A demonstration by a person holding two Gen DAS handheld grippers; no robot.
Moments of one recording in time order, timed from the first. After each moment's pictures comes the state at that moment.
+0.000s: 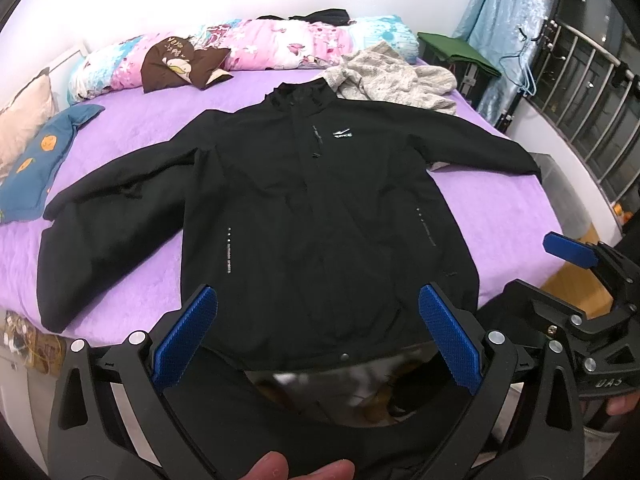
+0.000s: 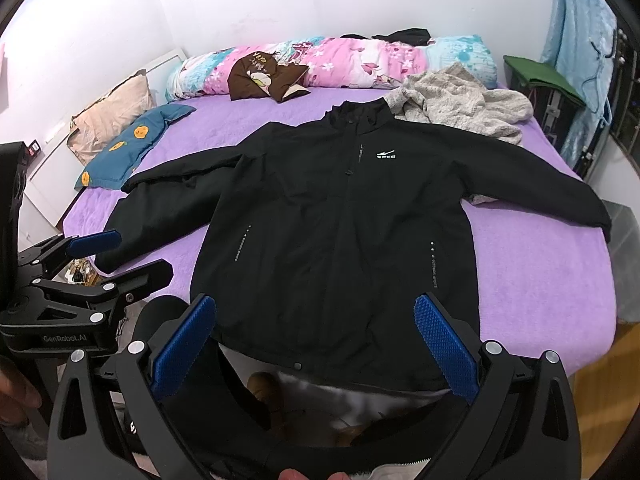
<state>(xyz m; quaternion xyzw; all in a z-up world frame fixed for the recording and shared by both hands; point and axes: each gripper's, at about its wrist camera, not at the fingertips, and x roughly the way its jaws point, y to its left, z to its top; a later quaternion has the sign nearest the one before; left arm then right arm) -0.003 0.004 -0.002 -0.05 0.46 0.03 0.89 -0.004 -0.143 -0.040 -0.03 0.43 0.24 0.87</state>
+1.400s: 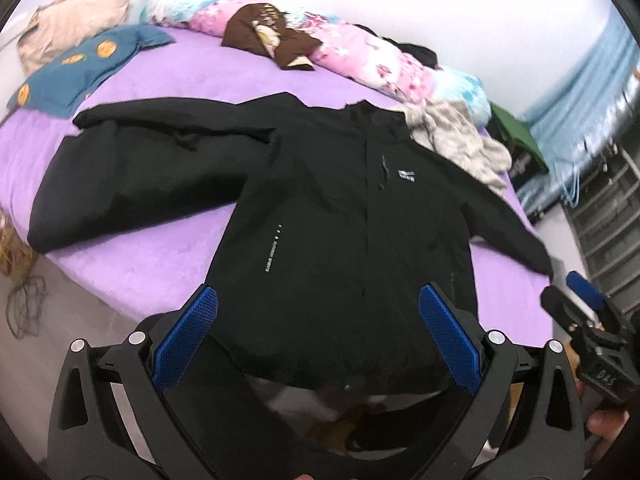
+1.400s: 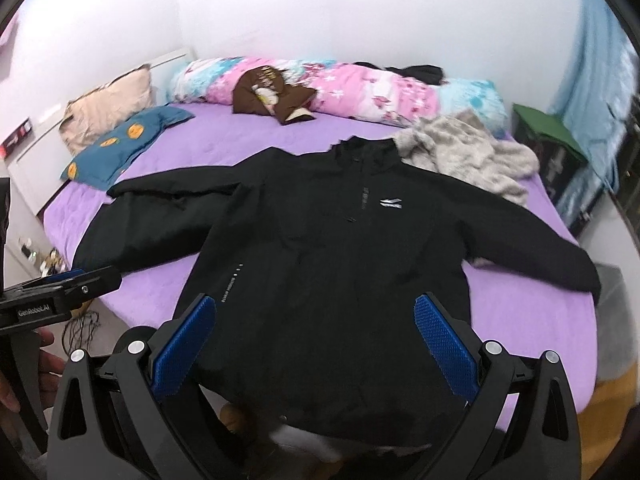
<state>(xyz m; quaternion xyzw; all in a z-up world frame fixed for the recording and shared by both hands) -0.016 0.129 -0.018 -0.24 0.42 0.12 0.87 0.036 -0.069 -0.020 -0.10 0.38 0.24 0.89</state>
